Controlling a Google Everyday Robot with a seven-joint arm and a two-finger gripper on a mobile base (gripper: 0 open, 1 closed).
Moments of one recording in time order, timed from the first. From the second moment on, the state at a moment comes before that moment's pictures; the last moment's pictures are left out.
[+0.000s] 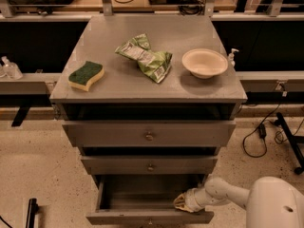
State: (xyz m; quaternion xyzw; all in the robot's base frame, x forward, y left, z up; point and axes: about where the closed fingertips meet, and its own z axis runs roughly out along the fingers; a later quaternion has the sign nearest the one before) arm 0.499 -0.143 0.158 -0.70 0.64 0.20 0.25
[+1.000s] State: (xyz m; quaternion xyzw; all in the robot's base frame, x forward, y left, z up) arm 0.489 -0.125 0.179 -0.70 0.60 0.22 0.31
